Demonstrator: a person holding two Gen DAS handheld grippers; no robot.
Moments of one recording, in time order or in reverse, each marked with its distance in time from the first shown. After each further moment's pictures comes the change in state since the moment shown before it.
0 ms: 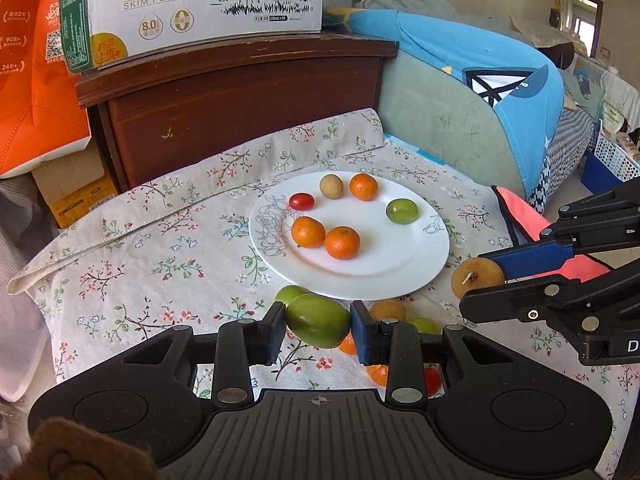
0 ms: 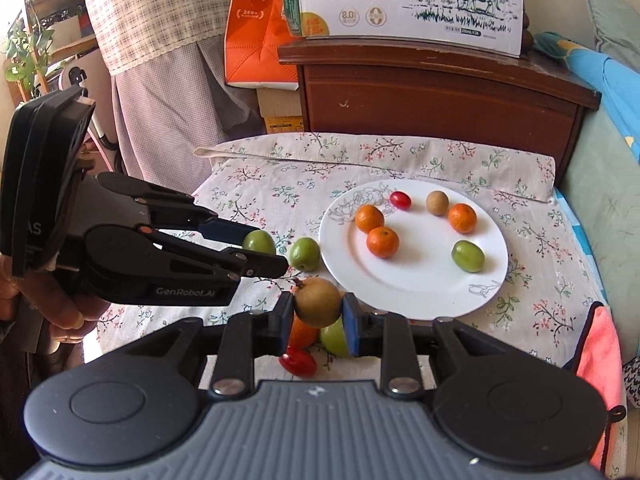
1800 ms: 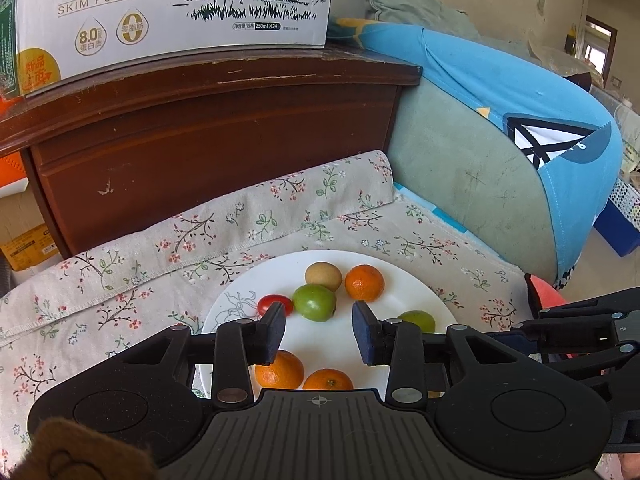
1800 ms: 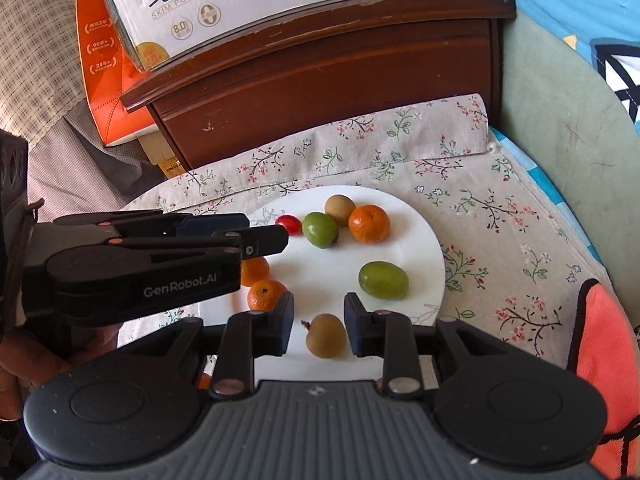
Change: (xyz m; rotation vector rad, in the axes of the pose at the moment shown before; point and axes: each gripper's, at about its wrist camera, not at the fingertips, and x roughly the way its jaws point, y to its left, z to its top) left arm 0.089 -0.003 0.081 -0.070 -0.039 -0.014; right arm 0.062 -0.099 0.030 0.345 0.020 -0.073
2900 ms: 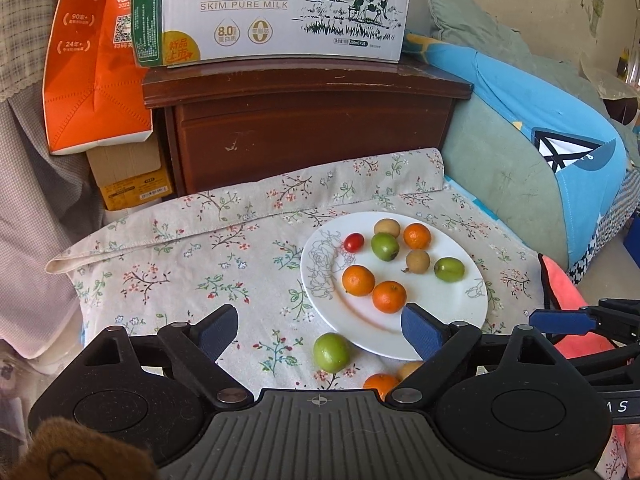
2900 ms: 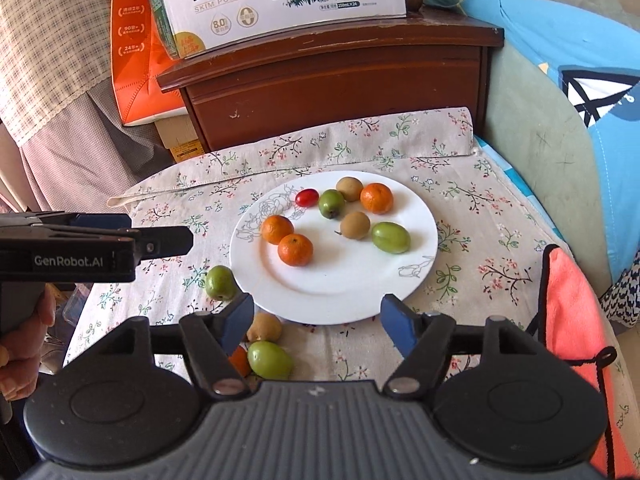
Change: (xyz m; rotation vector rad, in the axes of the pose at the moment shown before) left arm -0.099 0.023 -0.046 -0.120 0.021 0.151; right arm -0.052 0.041 -0.046 -0.069 -0.036 -0.080
